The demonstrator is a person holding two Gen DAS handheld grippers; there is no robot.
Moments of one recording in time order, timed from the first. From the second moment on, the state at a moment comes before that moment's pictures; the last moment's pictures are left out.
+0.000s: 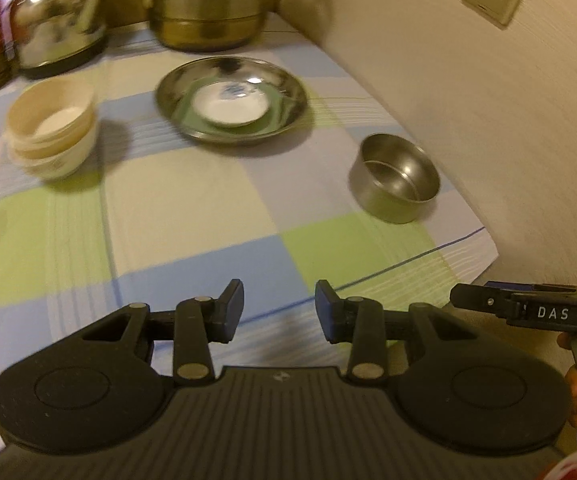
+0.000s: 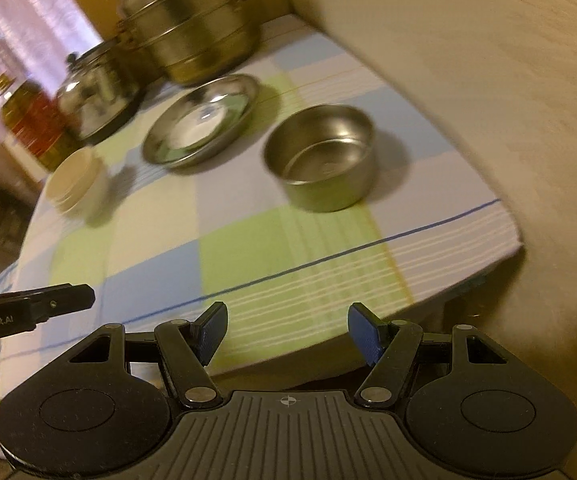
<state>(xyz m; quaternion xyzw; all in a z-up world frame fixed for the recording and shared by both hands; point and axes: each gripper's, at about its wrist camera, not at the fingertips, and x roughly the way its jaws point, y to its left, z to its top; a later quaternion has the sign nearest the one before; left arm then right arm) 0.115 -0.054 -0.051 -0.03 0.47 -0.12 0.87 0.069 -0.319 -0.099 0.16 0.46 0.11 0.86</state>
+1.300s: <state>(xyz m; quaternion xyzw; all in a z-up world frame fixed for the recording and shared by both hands) 0.281 -0.160 -0.094 0.06 0.46 -0.27 0.84 0.178 -0.340 -0.118 0.20 0.42 -0.07 0.88</state>
